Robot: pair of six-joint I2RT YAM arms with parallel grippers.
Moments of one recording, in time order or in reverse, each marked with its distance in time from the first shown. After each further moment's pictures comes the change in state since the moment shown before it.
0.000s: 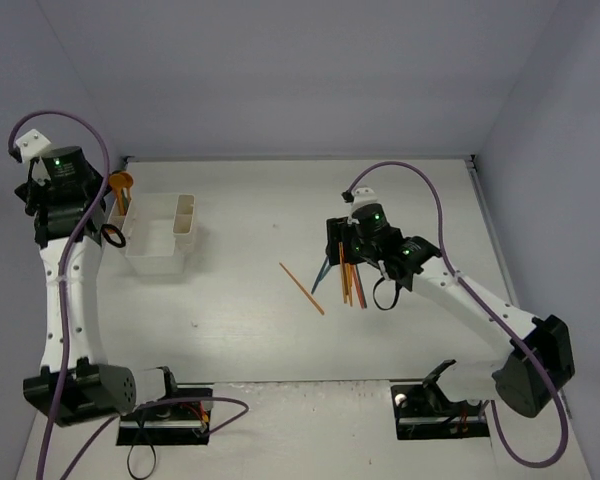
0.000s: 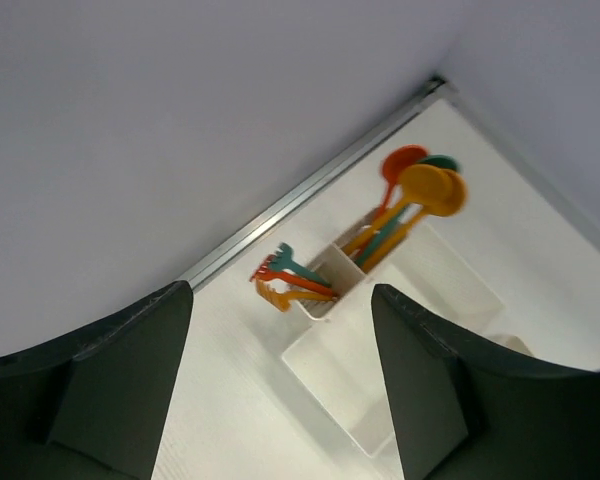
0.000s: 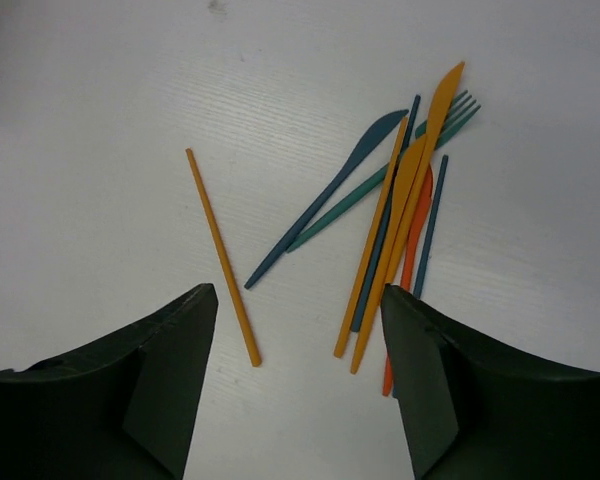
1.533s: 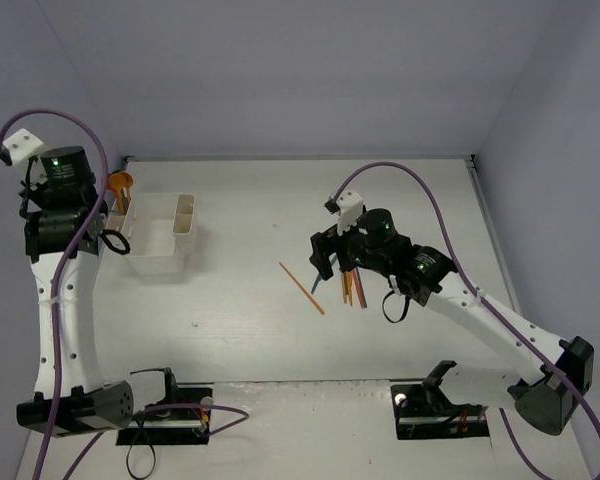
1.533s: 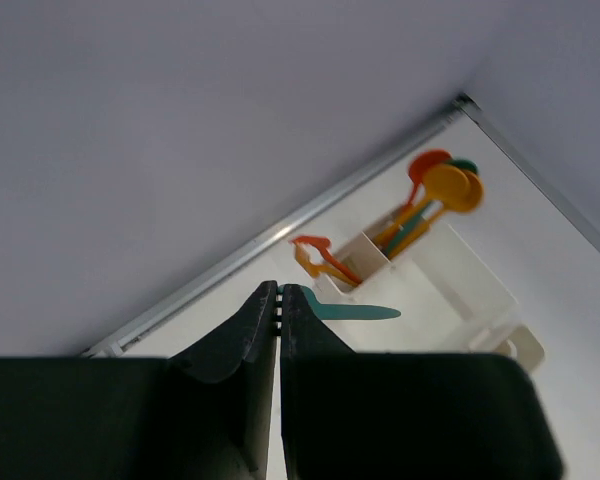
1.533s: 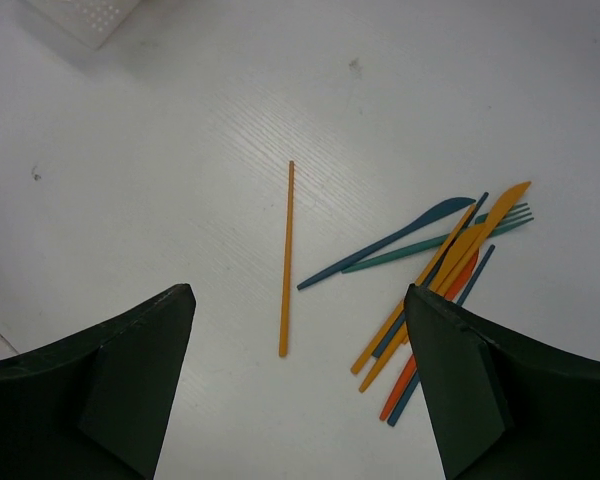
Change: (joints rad) left arm -0.118 -0.084 0.099 -0.206 -0.145 -0.040; right arm 0.117 -0.109 0.043 0.012 -0.121 -0.234
